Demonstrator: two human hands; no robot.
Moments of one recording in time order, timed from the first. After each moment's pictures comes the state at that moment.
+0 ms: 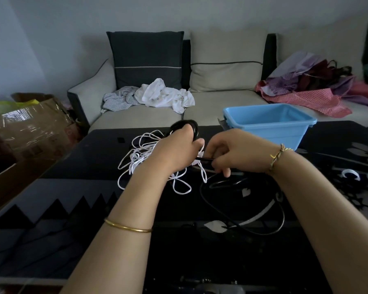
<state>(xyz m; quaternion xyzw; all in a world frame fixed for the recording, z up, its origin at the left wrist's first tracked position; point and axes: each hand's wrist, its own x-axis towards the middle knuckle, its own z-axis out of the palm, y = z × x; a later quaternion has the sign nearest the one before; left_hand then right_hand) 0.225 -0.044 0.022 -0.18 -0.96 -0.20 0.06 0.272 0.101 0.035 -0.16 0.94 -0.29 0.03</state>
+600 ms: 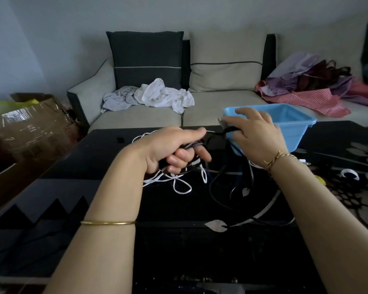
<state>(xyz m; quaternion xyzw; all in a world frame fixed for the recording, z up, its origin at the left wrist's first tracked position) 0.238 -0.072 0.048 -0.20 -0.77 -0.53 -0.30 0.251 0.130 0.012 0.01 0.96 -0.17 -0.24</state>
